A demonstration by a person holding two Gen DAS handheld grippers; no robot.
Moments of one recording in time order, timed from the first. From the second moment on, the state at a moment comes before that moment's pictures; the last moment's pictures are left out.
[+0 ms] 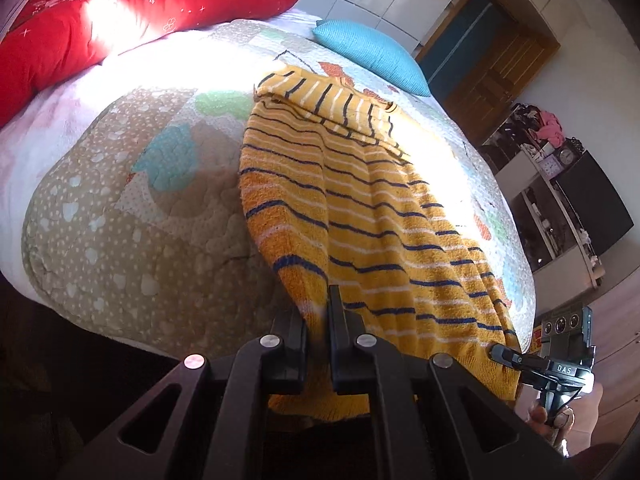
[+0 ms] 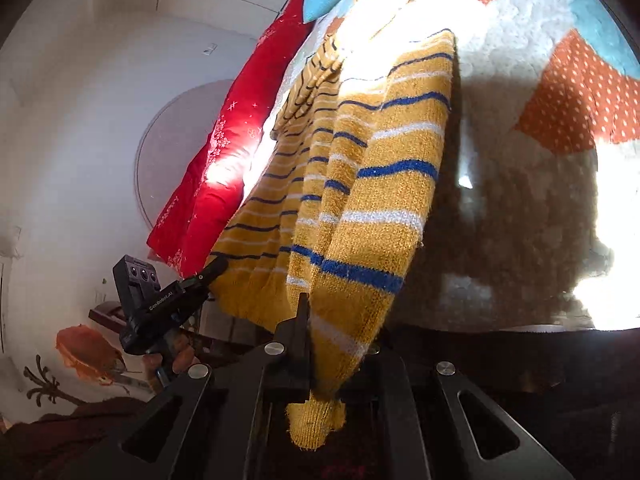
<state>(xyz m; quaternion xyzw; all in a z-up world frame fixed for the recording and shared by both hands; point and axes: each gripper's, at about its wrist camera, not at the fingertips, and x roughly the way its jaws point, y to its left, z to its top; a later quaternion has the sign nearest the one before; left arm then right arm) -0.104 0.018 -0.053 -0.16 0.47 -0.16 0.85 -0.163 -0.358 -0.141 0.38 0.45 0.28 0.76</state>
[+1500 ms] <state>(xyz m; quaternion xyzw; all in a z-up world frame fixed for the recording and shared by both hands) 0.205 0.038 -0.062 -0.31 0.43 -0.07 0.84 0.203 -0.464 -0.085 0.47 0.36 0.12 0.79</state>
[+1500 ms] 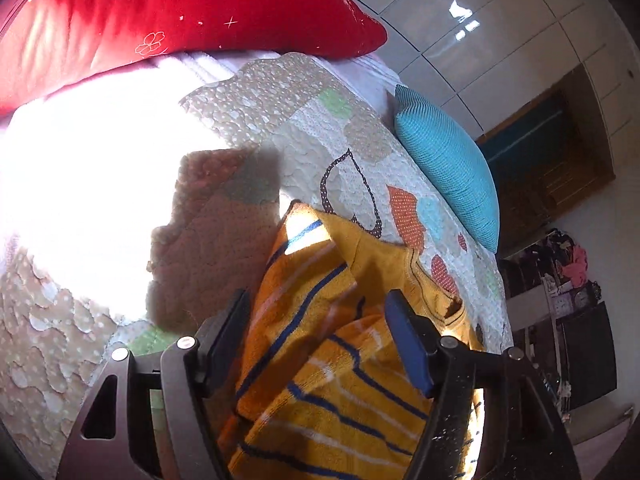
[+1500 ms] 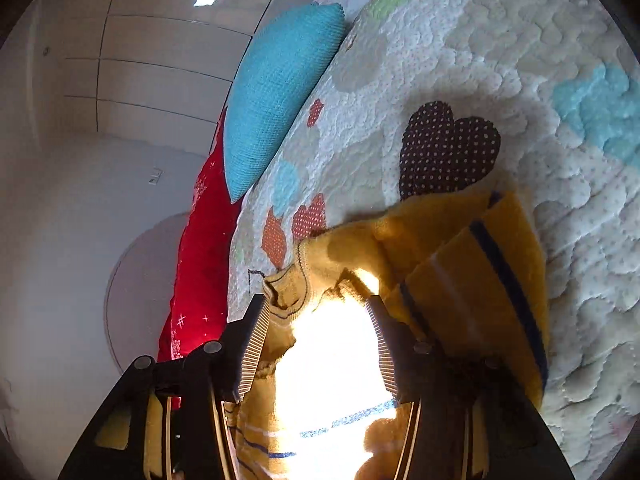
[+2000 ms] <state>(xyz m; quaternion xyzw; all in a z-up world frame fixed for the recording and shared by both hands) 0.110 0.040 -0.082 -0.06 0.46 0.03 0.89 0.156 -0.357 -0.006 0.26 0.39 0.18 0.87</state>
